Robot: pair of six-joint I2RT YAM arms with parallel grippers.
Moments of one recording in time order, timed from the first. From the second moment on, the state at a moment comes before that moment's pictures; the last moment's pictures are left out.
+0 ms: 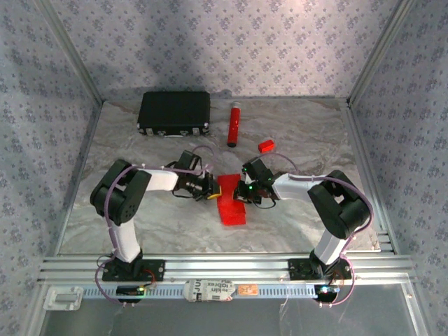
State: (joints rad) left arm -0.53 1.85 0.86 -0.05 0.71 -0.80; right arm 0.65 1.70 0.81 -0.14 -0.34 0.80
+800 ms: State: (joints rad) left arm -0.49 1.83 0.99 -0.20 0.71 -0.76; right arm 0.65 1.69 0.81 -0.16 -0.34 0.80
